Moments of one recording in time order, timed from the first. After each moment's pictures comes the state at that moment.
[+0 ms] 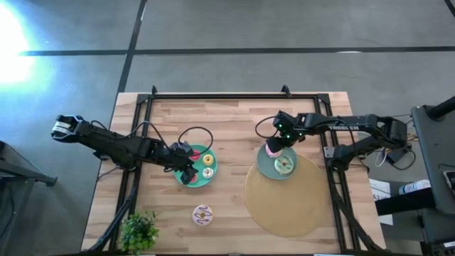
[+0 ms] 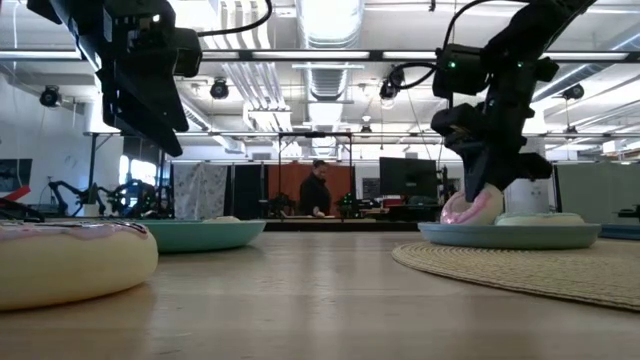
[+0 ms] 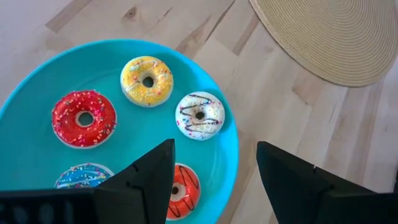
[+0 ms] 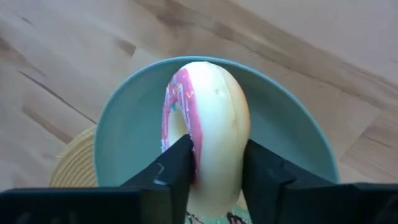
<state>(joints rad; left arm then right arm) -0.20 1.11 0.71 -0.47 -0.14 -0.81 -0.37 1.34 0.73 -0.60 -0.16 0.81</state>
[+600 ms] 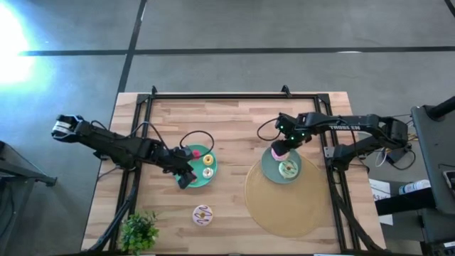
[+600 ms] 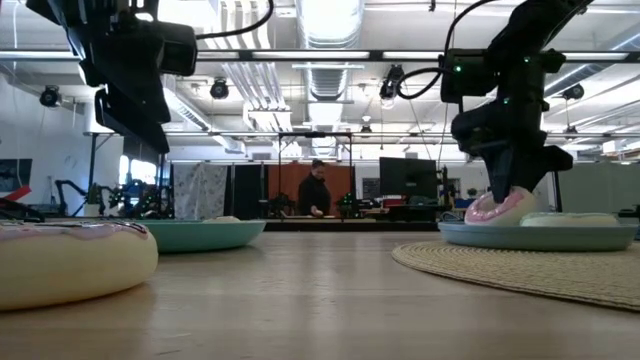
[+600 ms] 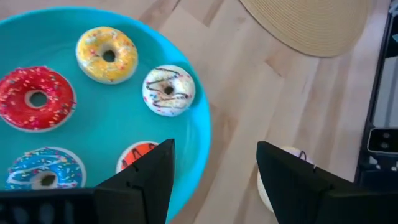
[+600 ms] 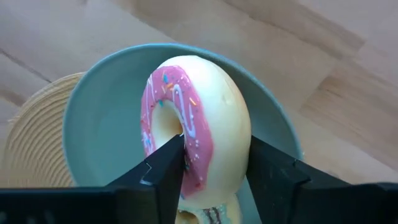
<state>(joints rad) -0.22 1.11 0.71 -0.46 -0.02 -0.80 -0.36 1.33 0.75 -0.79 -0.16 0.76</state>
